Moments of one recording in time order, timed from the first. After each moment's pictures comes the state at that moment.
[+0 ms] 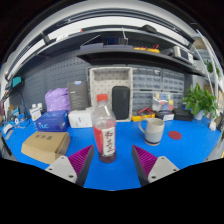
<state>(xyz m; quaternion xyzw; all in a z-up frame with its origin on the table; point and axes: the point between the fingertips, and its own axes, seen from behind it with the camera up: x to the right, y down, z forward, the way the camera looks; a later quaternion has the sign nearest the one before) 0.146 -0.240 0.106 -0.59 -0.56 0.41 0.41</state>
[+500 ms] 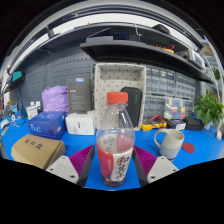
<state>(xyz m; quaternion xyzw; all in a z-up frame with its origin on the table) 0.042 -0.268 0.092 -0.56 -0.58 0.42 0.43</state>
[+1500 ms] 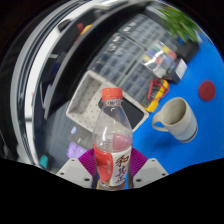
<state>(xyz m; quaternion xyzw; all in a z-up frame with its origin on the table) 0.000 -0.218 0.154 -0.70 -0.34 0.63 0.08</state>
